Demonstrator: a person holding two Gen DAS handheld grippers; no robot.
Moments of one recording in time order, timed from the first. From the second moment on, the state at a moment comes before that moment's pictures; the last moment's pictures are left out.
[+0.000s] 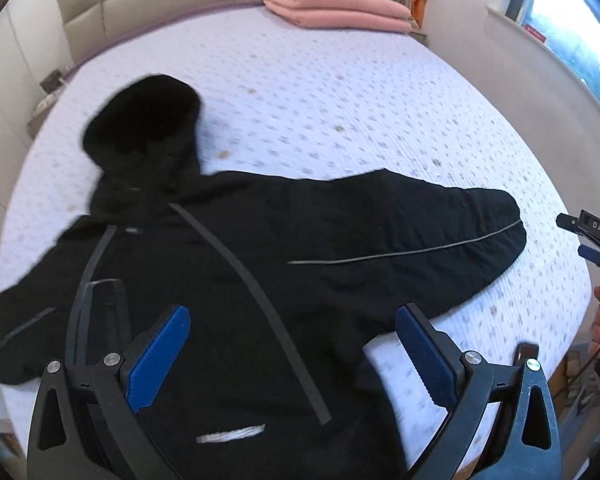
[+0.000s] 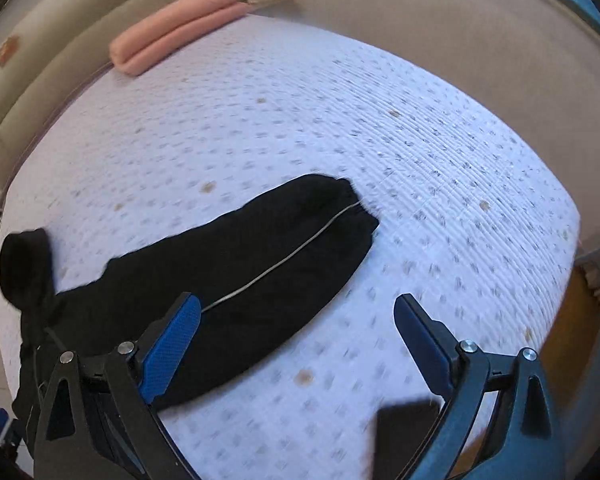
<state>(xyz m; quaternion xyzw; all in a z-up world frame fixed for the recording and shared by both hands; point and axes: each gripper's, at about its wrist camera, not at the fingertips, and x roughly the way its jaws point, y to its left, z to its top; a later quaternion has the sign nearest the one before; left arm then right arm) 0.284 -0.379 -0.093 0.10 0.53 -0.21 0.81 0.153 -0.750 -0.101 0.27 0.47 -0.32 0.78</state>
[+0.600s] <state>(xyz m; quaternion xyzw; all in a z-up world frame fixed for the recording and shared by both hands) 0.314 -0.516 -0.208 0.14 0.54 -0.25 0.79 0.162 -0.913 -0.260 0.45 0.45 -0.22 0.74</state>
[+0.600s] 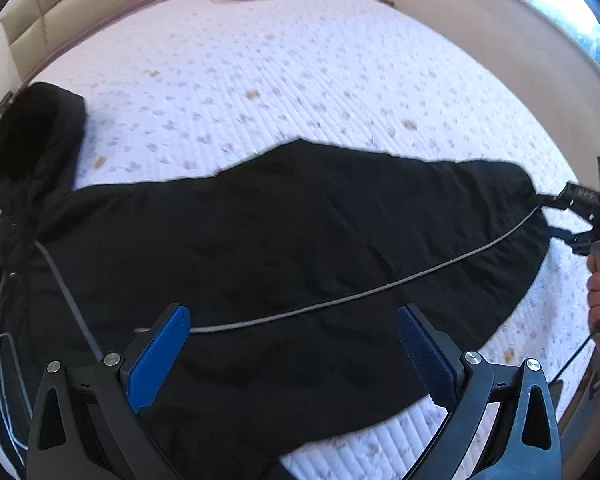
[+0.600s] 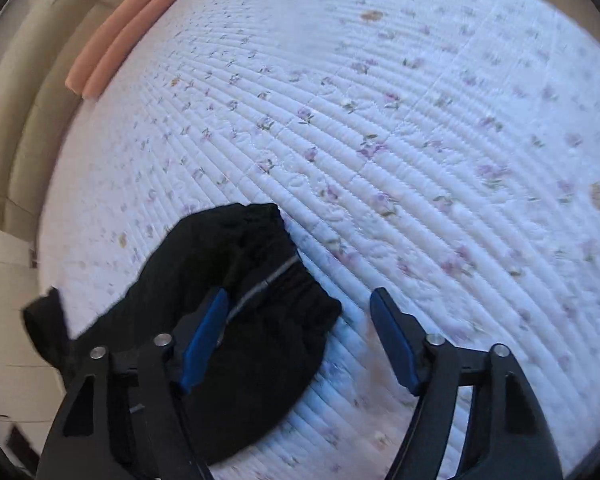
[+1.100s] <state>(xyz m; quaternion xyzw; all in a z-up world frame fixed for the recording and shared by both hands) 0.329 -0.545 -0.253 0.16 0.56 -0.24 0.78 0.167 -0.876 -0.177 0.30 0.45 -0.22 0.81</state>
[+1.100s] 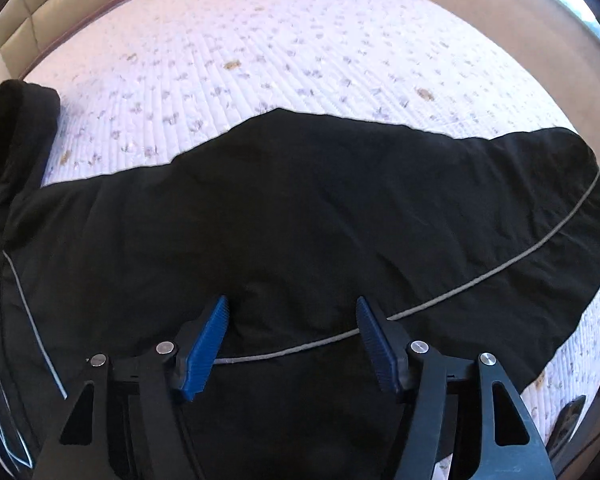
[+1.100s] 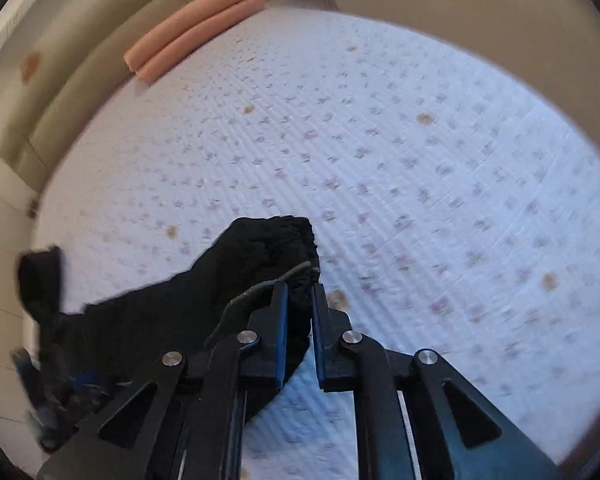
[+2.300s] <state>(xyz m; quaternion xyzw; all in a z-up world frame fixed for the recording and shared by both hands) 0.334 -0.315 -0.150 0.07 0.53 -0.21 0.82 0.242 -0.642 -0.096 0.27 0.43 -0.03 0.86</state>
